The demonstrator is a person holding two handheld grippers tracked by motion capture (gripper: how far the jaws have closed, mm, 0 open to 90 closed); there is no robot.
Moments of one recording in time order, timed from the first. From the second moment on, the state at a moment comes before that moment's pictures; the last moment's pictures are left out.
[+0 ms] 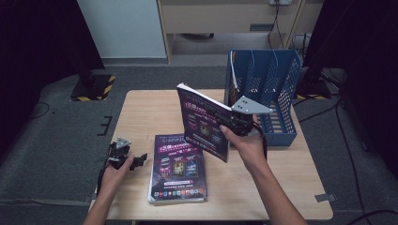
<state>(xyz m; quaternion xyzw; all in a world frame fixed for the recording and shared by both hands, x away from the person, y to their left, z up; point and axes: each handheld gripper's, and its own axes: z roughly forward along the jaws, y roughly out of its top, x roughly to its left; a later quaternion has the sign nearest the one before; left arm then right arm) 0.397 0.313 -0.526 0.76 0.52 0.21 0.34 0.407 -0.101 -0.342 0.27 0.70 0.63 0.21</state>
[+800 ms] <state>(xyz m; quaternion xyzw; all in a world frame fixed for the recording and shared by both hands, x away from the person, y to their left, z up) 0.397 0.315 -0.528 0.76 0.52 0.21 0.32 0.397 -0.130 -0.348 0.28 0.69 0.63 0.21</state>
